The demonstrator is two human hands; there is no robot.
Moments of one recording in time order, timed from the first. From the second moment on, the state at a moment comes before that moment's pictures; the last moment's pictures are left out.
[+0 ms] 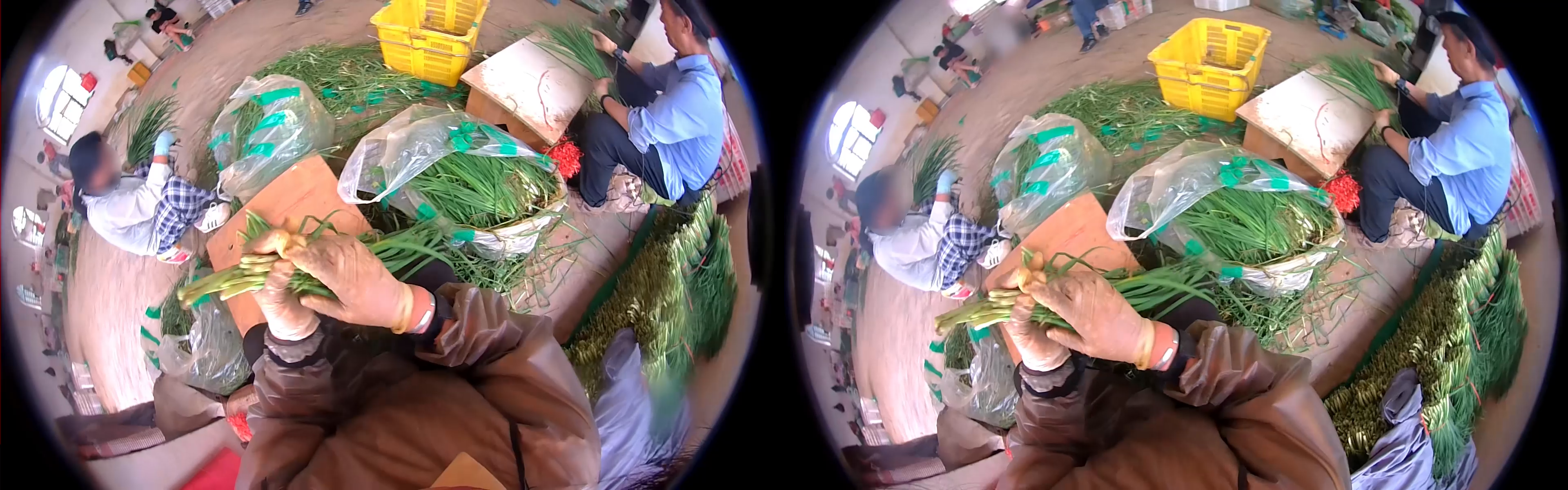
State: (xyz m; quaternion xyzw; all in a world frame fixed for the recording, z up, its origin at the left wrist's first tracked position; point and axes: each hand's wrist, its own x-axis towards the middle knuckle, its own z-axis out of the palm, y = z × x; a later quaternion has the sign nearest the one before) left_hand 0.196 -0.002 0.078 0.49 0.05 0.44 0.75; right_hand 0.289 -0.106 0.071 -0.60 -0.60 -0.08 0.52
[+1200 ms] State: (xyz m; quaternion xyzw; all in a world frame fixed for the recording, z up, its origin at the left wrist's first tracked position) left_hand 0.110 -0.017 -0.026 0.35 0.16 0.25 0.89; right_hand 0.219 -0.124 -0.015 -0.68 -0.47 0.40 0.39
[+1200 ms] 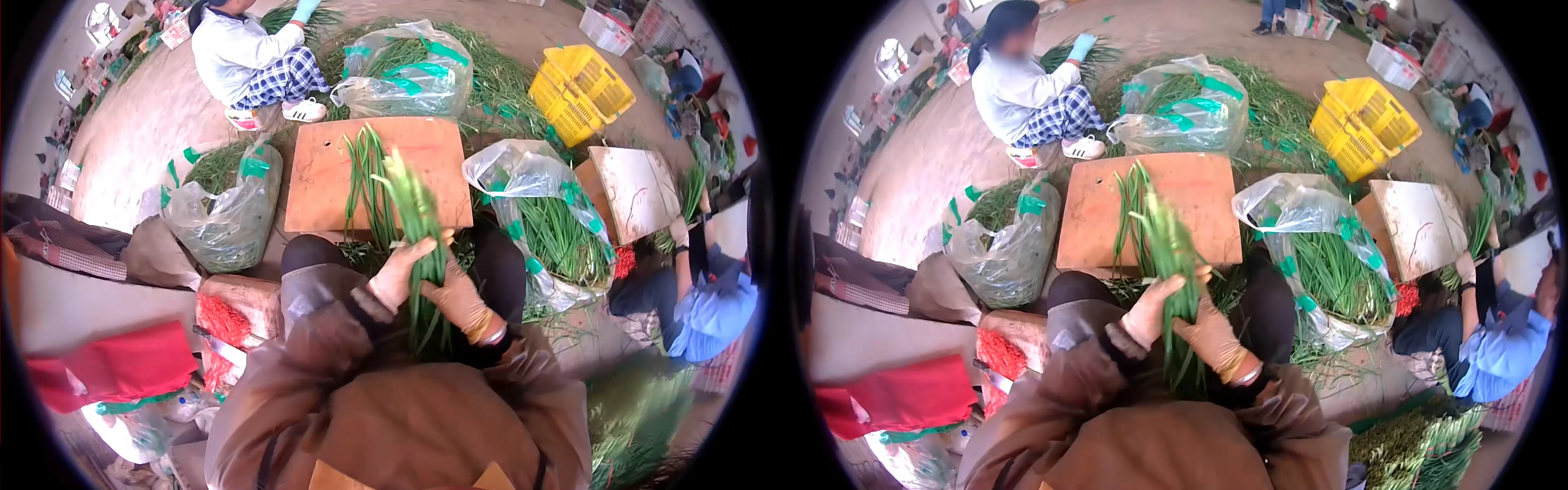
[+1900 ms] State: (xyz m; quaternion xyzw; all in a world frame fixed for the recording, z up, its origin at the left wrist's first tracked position) left_hand 0.171 0.021 -0.078 0.08 0.18 0.19 0.96; right_hand 0.288 -0.058 0.064 -0.68 -0.67 0.30 -0.01
